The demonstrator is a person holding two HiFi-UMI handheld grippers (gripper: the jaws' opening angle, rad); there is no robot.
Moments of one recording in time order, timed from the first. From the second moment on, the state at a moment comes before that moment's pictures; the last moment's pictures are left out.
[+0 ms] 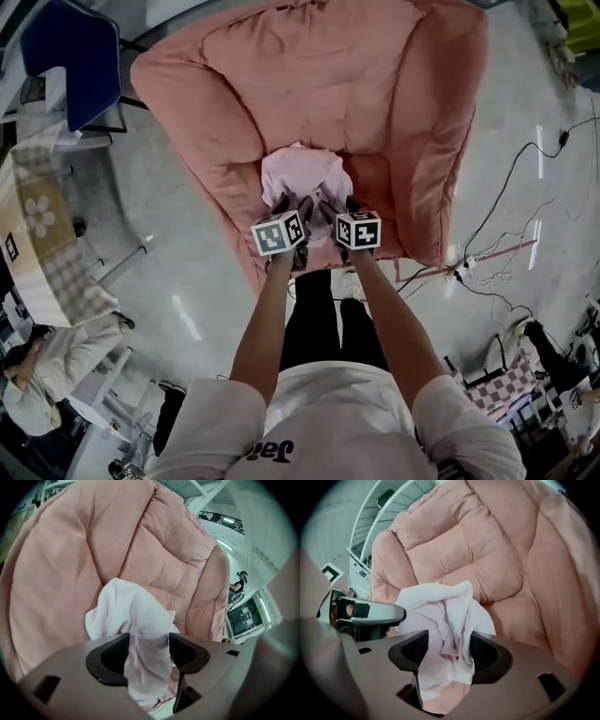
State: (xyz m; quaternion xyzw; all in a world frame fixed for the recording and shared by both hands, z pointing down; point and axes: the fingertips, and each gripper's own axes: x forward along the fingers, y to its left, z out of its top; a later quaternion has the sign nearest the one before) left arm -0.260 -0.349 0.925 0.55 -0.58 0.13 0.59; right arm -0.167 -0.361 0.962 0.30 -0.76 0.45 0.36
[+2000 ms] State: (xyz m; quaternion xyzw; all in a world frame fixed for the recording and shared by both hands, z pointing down) left arm -0.098 -0.153 0.392 0.68 -0.73 -0.03 0.03; right arm -0.002 -0.202 0.390 0.34 -0.94 0.00 0.03
